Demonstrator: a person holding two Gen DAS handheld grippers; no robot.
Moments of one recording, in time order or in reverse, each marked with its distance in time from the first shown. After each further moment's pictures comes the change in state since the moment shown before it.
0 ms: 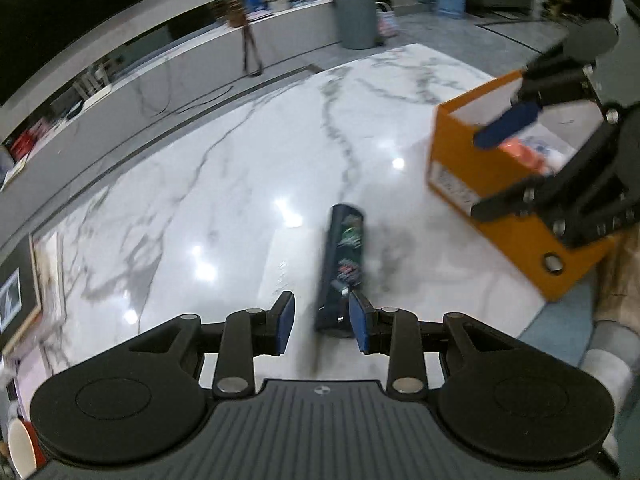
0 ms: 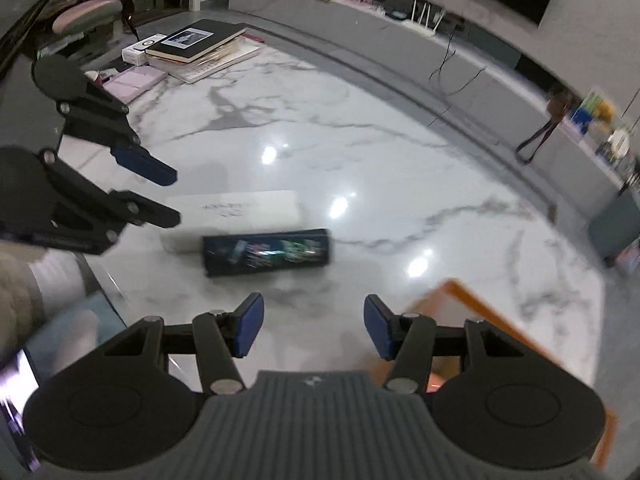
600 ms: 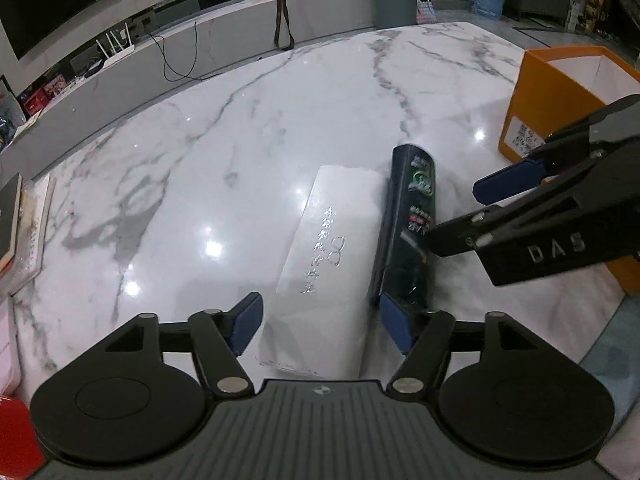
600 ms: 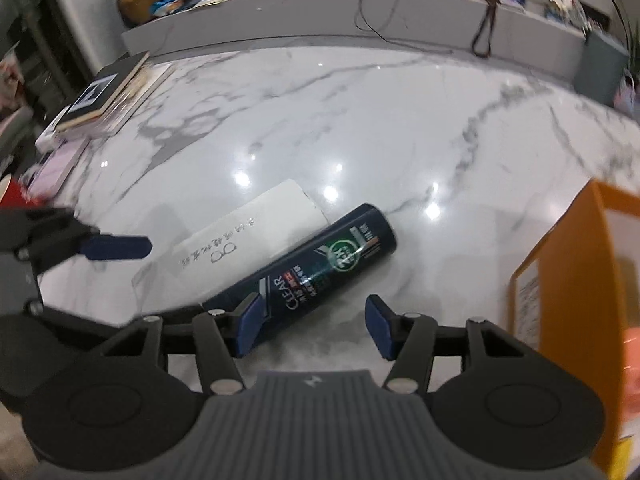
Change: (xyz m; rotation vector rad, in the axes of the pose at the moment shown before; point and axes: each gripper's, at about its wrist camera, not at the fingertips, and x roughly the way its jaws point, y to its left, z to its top) left arm 0.072 0.028 -0.040 -0.096 0.027 0.024; right arm 0.108 0.017 0.002 0.479 0.016 0.007
